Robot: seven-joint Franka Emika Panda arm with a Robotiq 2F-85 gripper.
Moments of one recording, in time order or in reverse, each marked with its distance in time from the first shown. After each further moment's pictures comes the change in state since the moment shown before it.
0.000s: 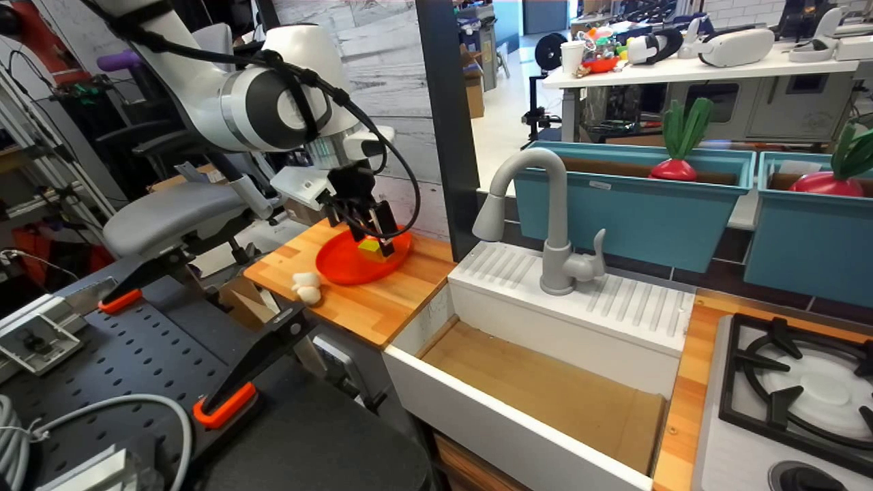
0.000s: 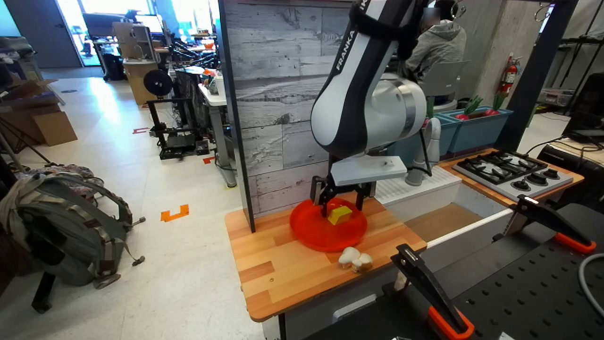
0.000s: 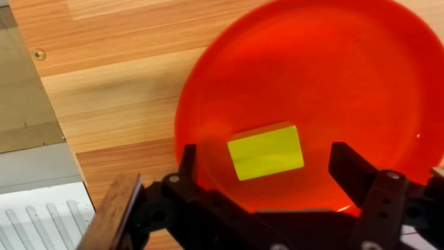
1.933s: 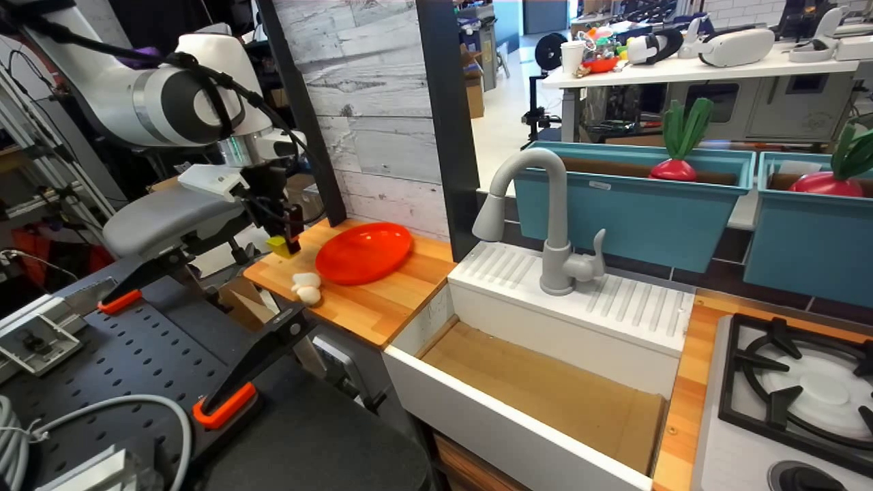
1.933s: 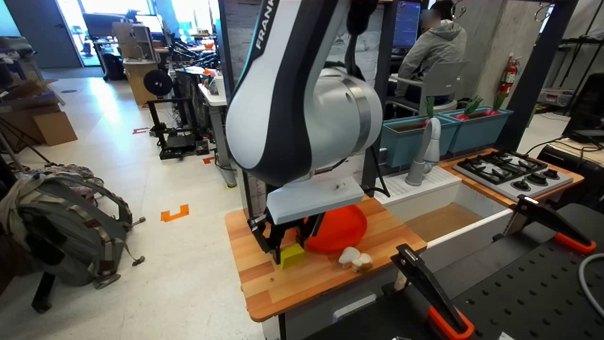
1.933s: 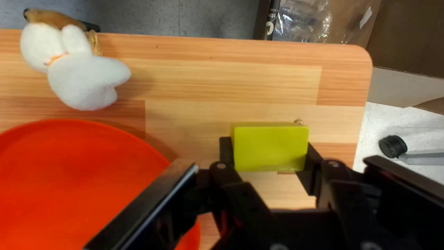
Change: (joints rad) arm 0.158 -0.070 0.112 -0.094 0.000 -0.040 0.004
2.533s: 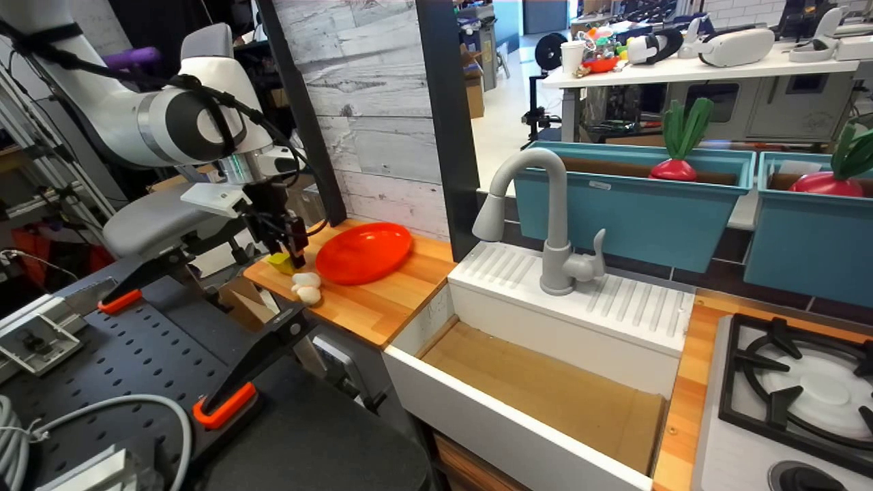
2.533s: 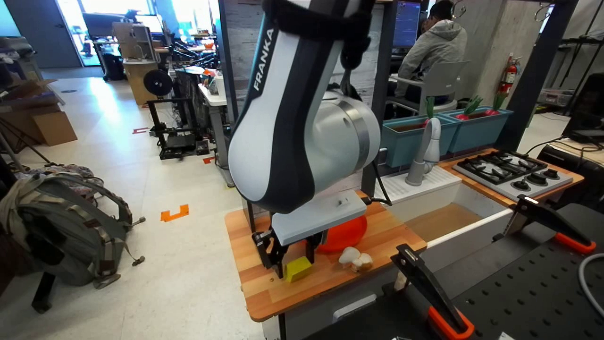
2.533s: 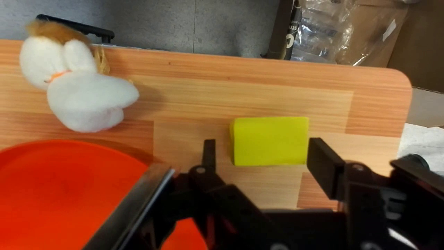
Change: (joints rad) arm 0.065 0.051 -0.056 0.019 -0.004 0.001 0.002
